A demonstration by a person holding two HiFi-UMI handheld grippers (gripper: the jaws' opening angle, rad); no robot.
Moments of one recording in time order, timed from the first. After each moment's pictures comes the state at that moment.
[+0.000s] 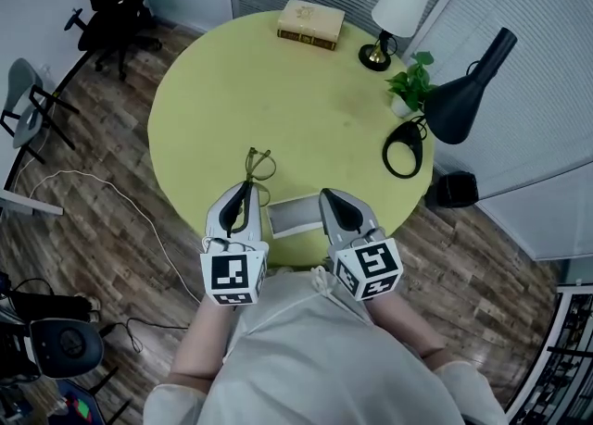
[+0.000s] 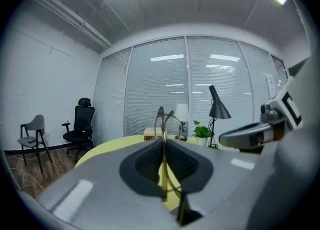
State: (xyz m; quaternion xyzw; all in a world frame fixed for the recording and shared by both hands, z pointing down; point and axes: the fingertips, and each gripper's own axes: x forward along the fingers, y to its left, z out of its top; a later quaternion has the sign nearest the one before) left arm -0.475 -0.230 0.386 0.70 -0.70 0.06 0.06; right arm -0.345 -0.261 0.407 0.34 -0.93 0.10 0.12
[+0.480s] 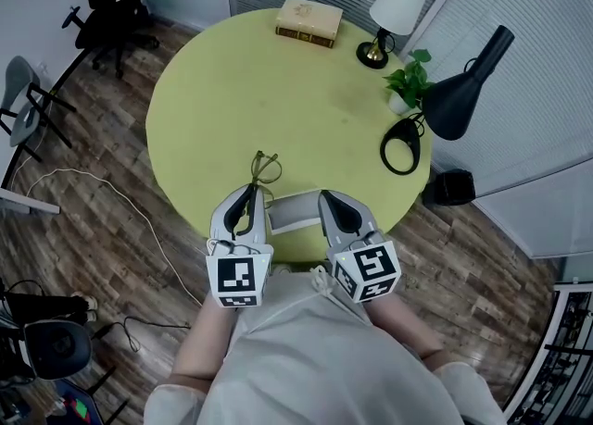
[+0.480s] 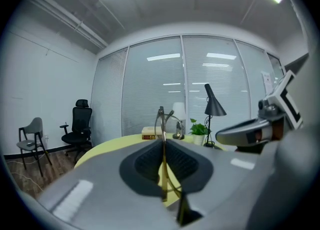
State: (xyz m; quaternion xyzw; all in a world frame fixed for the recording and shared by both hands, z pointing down) left arm -0.461 -0.216 0.390 0.71 -0.69 0.07 0.05; right arm -0.342 -0.244 0.408 0.35 -0.92 0.09 0.12
